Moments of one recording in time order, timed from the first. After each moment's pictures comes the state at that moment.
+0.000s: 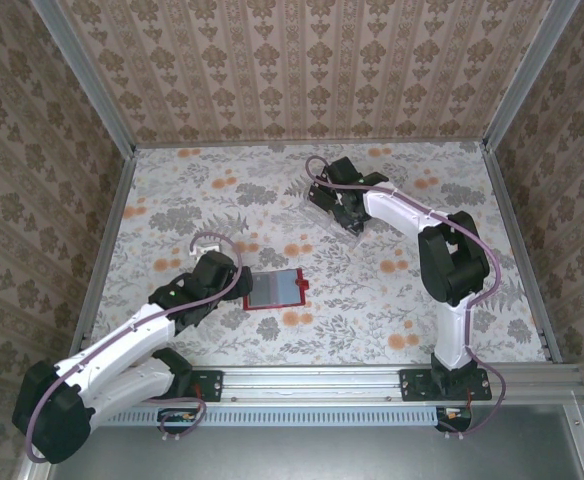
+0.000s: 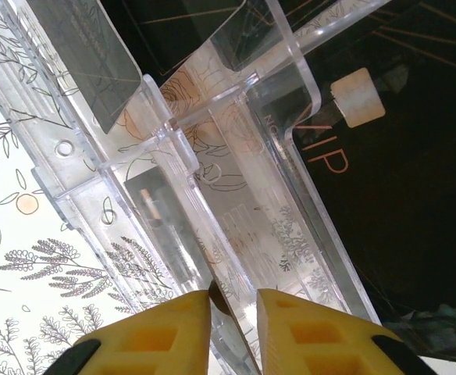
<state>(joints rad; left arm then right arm) -0.69 0.91 0.51 -0.50 -0.31 -0.66 0.45 1.99 1.56 -0.77 0.27 0.05</state>
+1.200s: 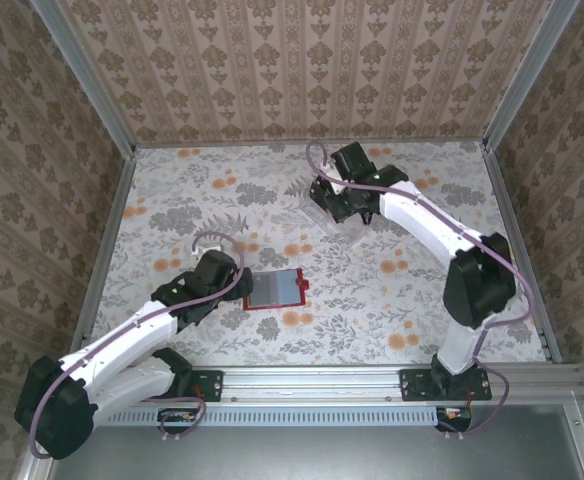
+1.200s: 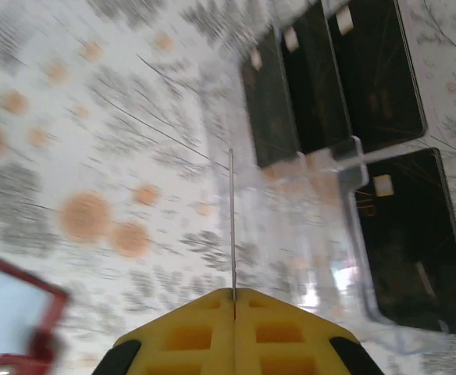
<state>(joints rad) -0.67 0.94 0.51 -0.50 -0.29 -0.64 0.50 1.74 1.55 -0.76 0.02 -0.01</state>
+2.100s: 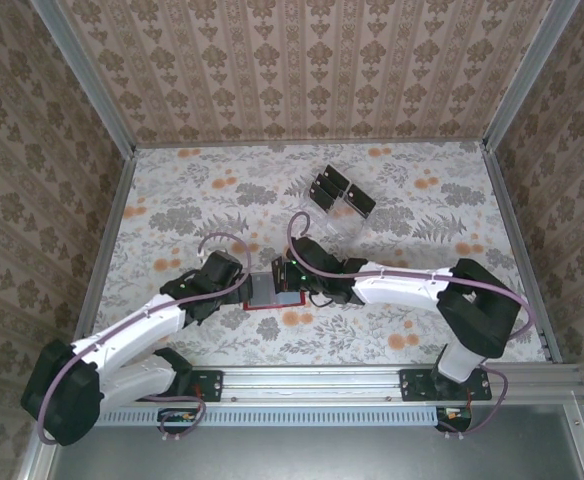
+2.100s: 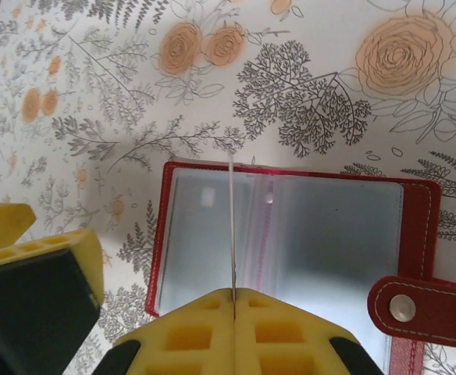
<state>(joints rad) -0.67 1.04 0.51 -0.51 -0.29 -0.62 0.94 1.67 0.95 -0.06 0.07 0.89</state>
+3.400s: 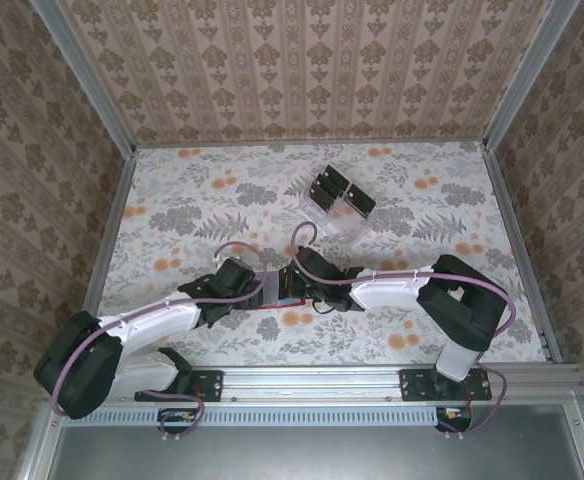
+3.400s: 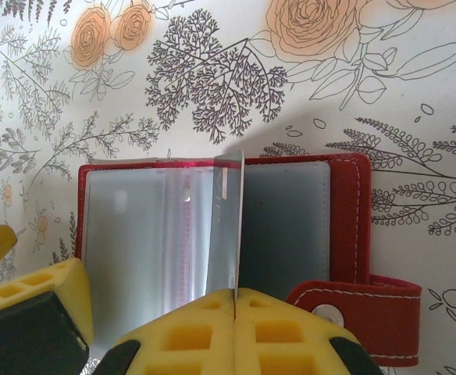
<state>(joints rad) -0.74 1.19 0.44 -0.31 -0.29 -0.59 0.92 1.72 0.86 0.05 0.10 0.94</state>
